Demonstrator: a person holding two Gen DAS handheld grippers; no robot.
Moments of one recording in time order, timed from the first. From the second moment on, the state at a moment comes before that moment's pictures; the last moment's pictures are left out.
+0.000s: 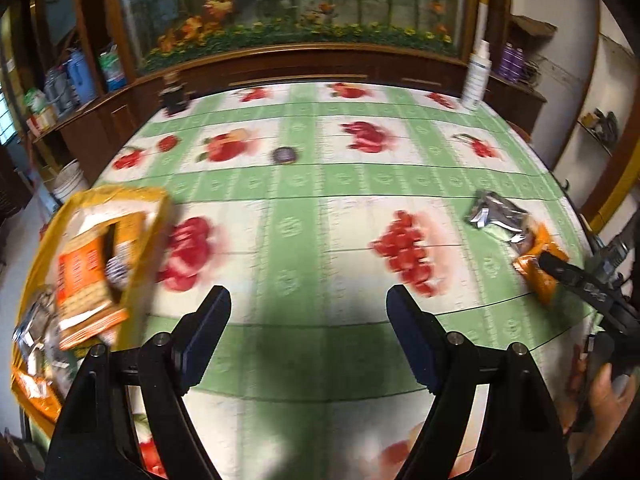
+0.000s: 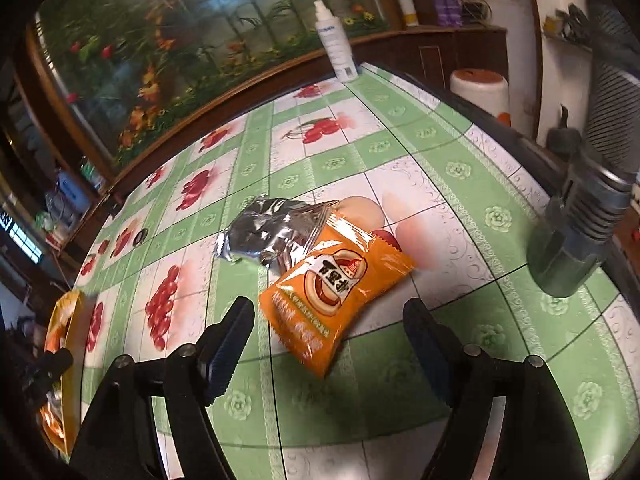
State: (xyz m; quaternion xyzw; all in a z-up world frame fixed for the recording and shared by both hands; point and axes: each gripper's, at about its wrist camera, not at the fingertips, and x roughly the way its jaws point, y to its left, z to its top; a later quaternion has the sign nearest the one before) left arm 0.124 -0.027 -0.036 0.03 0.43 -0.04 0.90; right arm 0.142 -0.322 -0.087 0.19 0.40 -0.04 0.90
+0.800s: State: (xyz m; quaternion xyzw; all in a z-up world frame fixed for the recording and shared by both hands) left arm 0.234 -0.191 -0.088 -0.12 0.56 -0.02 0.82; right arm 0.124 -0.347 -0.089 0.13 0.41 -0.04 0.90
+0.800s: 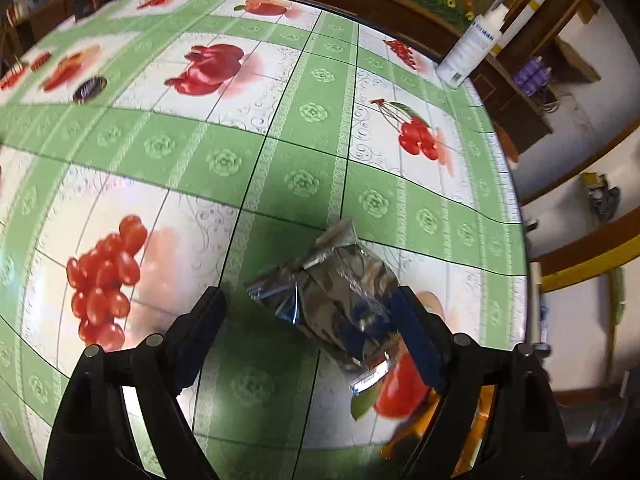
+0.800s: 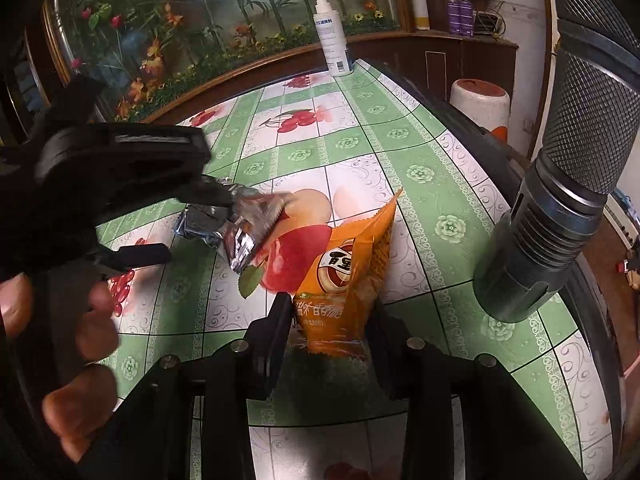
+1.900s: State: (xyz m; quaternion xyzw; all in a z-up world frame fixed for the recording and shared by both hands) left arm 0.138 -0.055 -0.087 0.02 0.49 -0.13 0.86; right arm 0.117 -0.323 -0.090 0.13 0.41 0.01 0.90
